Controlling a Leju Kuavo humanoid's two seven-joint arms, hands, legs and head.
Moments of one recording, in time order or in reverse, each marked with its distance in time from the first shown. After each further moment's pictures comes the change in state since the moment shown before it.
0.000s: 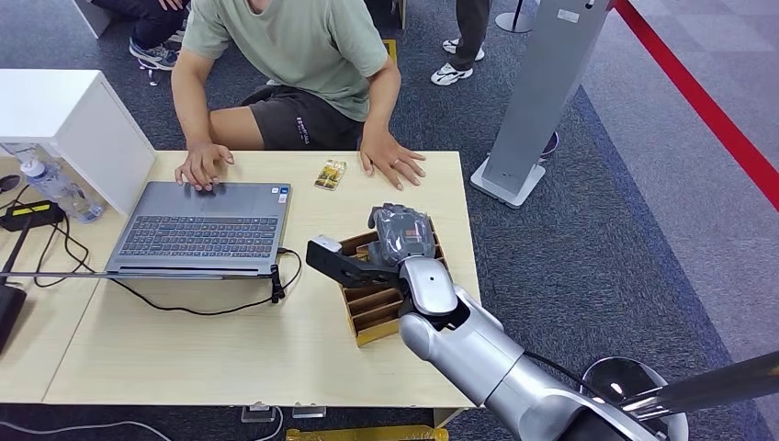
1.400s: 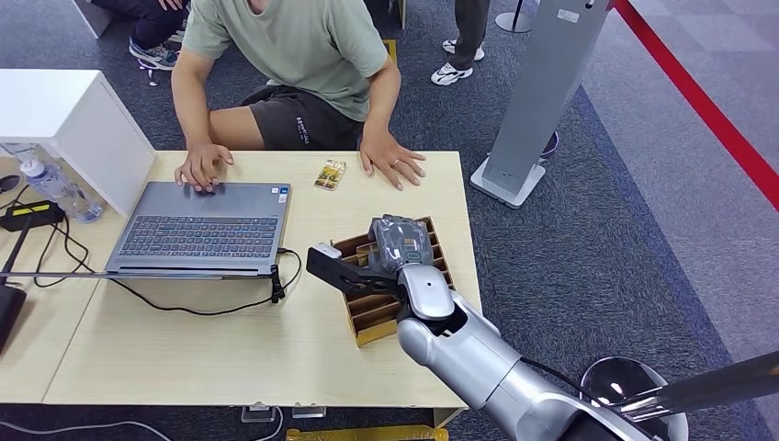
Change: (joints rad) left arm 0.000 -0.001 0.000 0.000 0.001 -0.005 0.009; right arm 0.017 0.007 0.003 0.018 -0.025 0.021 0.016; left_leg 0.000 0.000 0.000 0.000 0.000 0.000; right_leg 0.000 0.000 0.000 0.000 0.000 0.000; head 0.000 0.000
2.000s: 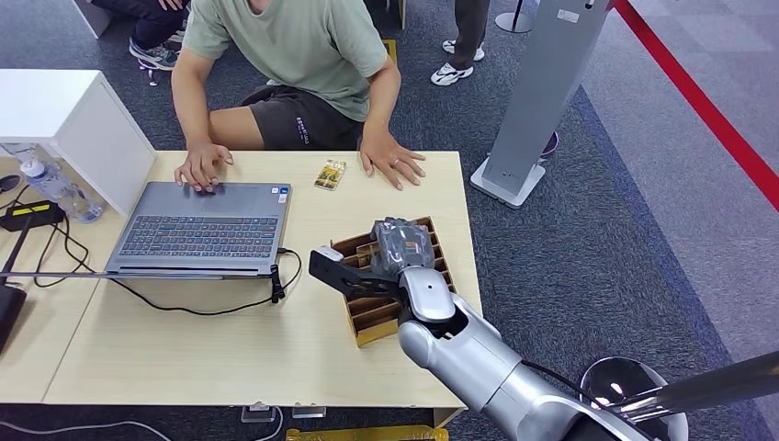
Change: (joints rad) left arm 0.000 0.000 0.000 0.000 -0.013 -0.009 -0.003; right arm 0.011 -0.005 -0.001 -0.002 0.004 0.009 0.015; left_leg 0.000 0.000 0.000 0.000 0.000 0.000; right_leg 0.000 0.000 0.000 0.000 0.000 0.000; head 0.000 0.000
